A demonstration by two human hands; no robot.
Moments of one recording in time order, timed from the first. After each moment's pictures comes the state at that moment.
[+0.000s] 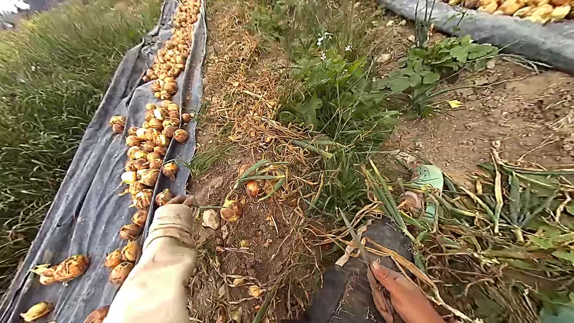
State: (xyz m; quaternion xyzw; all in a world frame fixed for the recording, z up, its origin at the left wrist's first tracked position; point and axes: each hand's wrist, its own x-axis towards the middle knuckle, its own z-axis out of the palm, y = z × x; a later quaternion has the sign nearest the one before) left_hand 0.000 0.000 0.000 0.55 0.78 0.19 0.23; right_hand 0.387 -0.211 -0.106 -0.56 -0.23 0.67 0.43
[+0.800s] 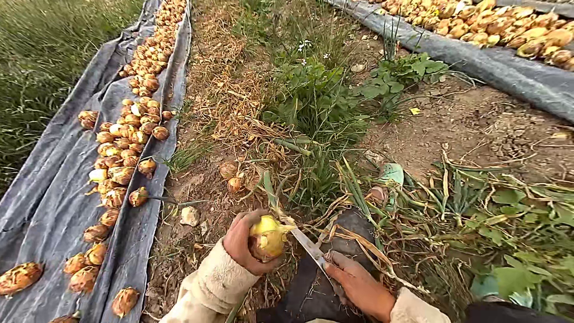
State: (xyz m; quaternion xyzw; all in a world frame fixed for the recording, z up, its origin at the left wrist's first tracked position) left_hand 0.112 -0.114 -0.067 0.84 0.39 0.33 0.20; right_hand 0.382 -0.219 -0.099 -0.61 -0.41 0.65 0.20
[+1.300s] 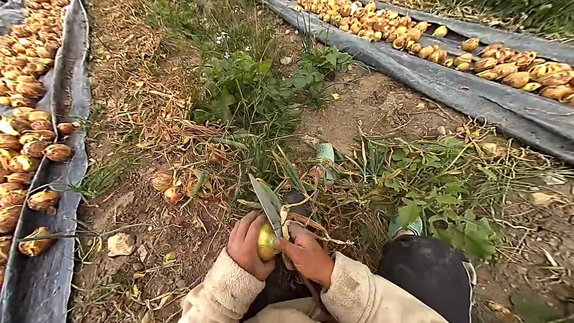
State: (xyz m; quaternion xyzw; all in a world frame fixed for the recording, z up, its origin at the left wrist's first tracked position) left_hand 0.220 -0.150 -0.100 0.88 0.32 0.32 0.18; right_hand 0.387 -0.226 -0.072 -0.54 -0.33 0.63 0.45
